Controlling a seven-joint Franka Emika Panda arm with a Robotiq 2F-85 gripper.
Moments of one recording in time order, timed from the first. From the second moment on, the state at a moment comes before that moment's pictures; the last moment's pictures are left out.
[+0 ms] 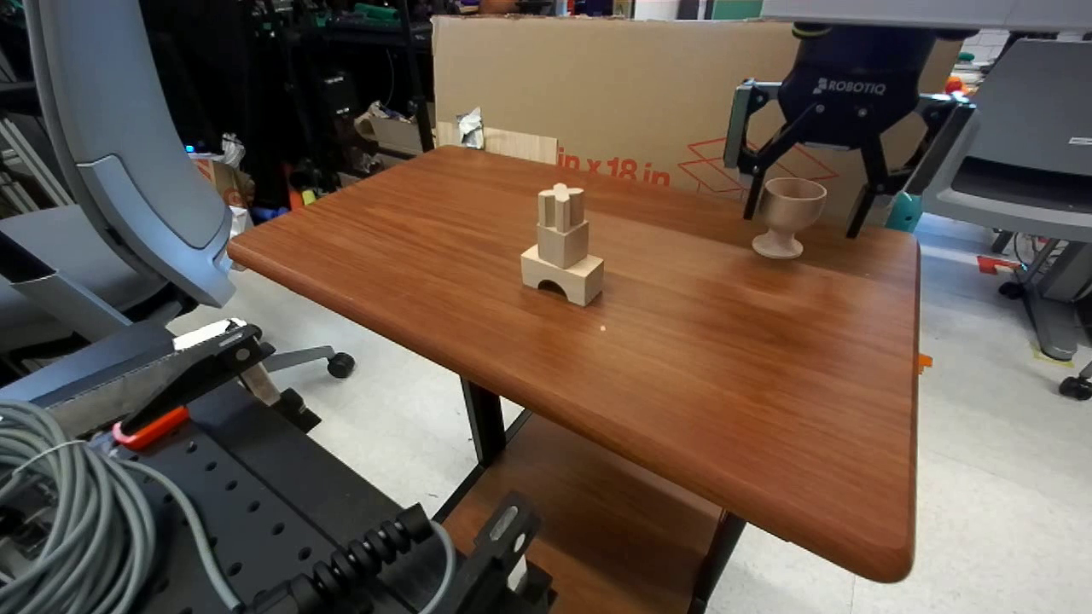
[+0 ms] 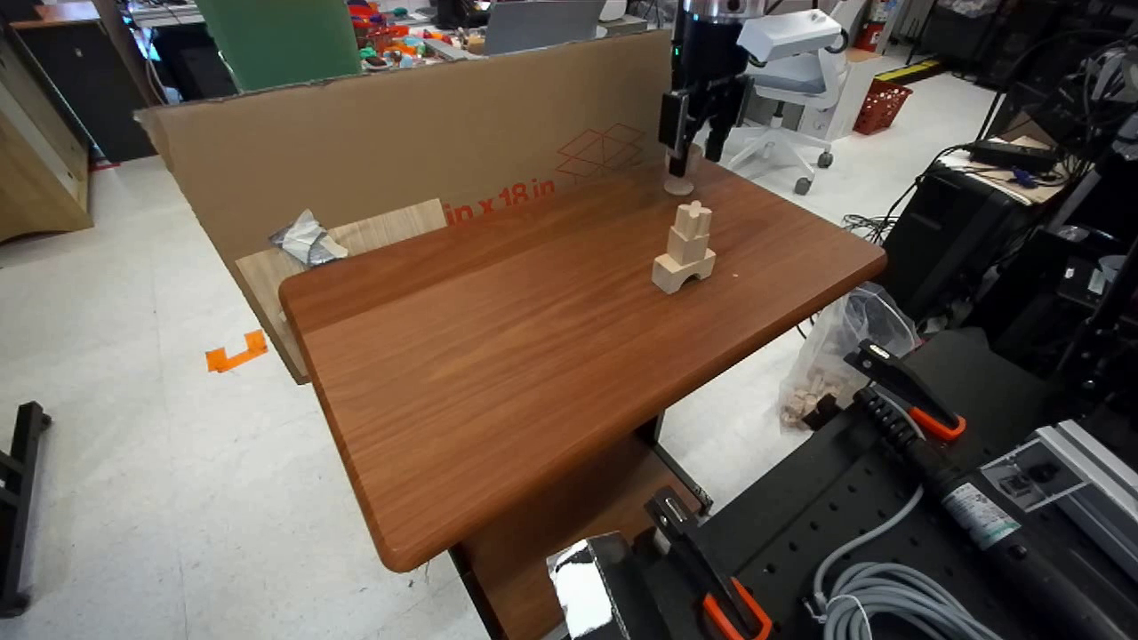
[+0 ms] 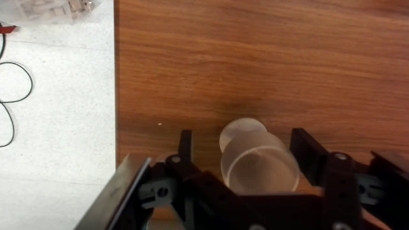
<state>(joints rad) -0.21 0.76 -0.05 -1.56 0.04 2.30 -0.44</state>
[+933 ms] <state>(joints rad) -0.21 0.64 0.00 -1.57 0.04 2.24 -0.44</state>
